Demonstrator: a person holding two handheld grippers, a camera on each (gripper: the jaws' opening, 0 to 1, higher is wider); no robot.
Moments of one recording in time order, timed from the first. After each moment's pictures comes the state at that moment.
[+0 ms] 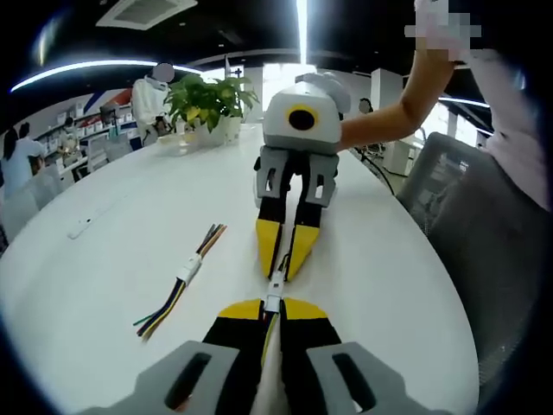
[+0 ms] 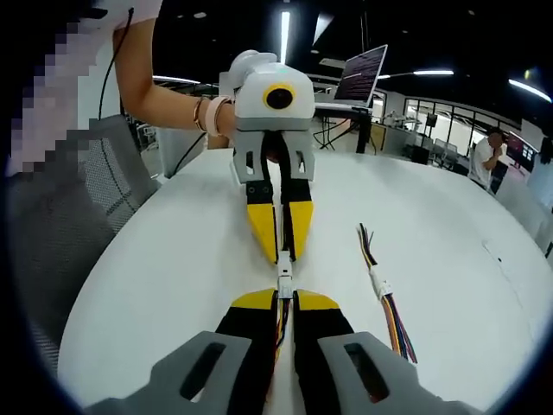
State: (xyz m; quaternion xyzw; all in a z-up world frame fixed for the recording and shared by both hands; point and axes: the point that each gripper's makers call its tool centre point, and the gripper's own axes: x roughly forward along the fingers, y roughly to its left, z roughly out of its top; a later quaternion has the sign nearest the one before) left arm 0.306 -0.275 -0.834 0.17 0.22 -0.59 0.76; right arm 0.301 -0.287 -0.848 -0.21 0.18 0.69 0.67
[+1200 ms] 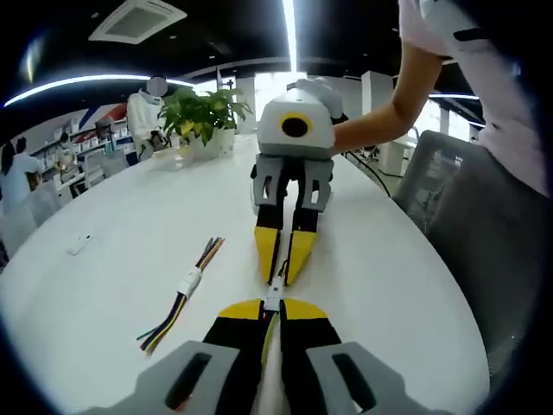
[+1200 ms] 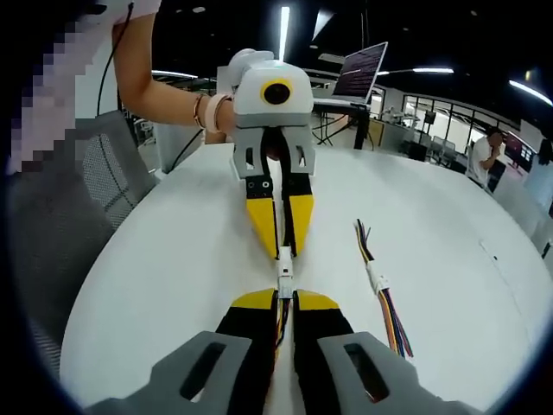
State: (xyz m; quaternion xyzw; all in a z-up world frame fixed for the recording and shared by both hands) left arm 0.302 -0.283 -0.827 0.17 0.18 -0.61 0.75; right arm 0.299 -0.293 -0.847 -0.22 0.18 0.68 0.68
